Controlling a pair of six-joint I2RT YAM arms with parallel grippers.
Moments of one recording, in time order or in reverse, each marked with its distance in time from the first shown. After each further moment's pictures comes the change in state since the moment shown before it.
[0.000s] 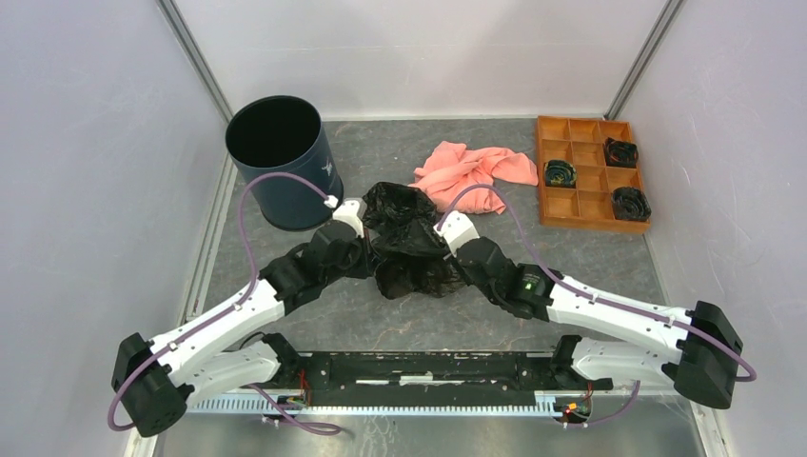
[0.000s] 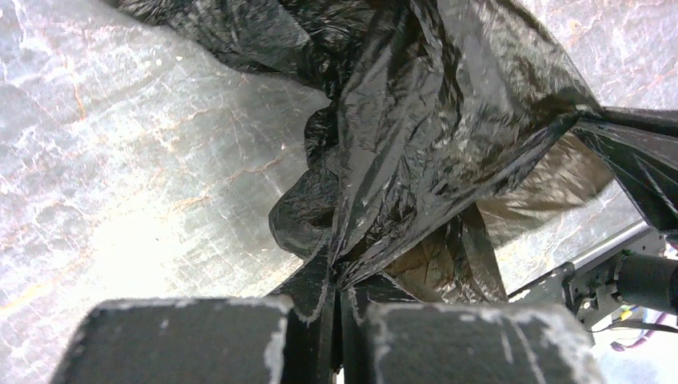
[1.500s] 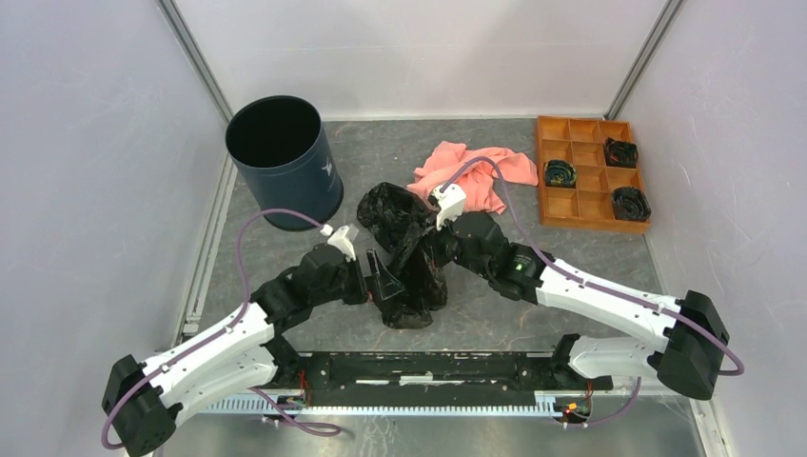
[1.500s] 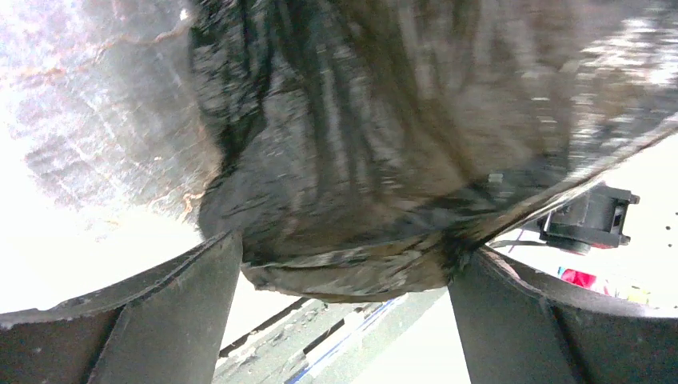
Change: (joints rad) left arm 0.000 -0.148 -0.167 0.057 0.262 -0.233; right arm -0.050 0.101 0.129 0.209 -0.281 0.260
